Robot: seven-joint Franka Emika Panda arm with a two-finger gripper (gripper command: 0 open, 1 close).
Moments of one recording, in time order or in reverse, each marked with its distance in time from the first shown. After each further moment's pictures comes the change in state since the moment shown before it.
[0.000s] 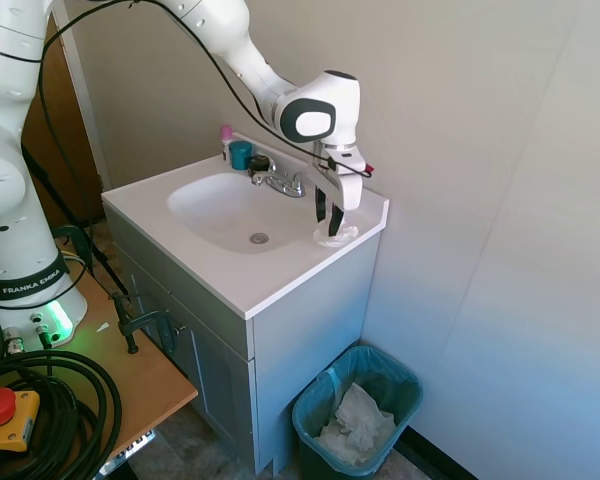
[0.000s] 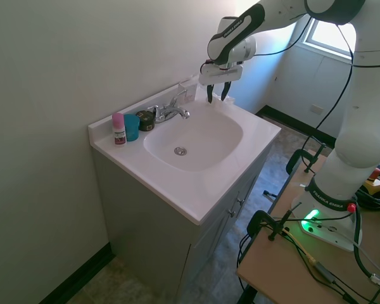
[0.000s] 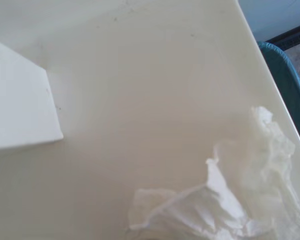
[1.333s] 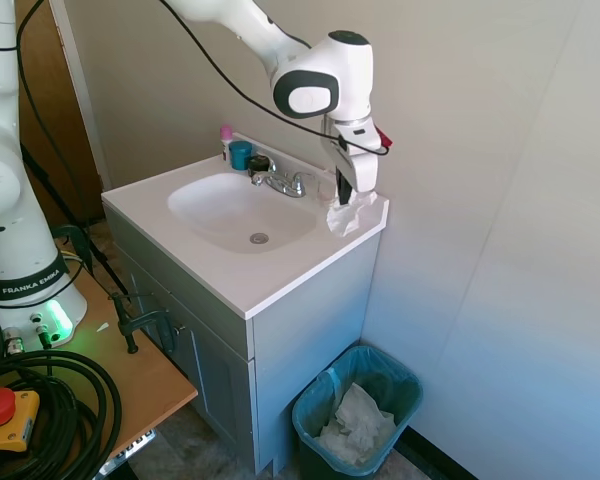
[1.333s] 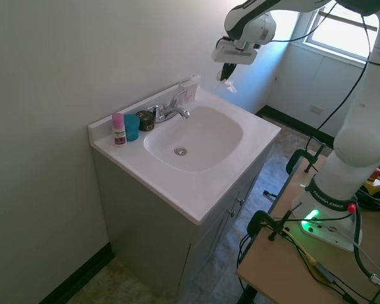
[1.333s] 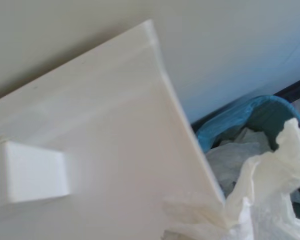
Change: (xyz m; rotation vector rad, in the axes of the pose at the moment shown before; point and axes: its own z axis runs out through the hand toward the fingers) arm 0.063 0.076 -0.080 0.225 0.013 0.145
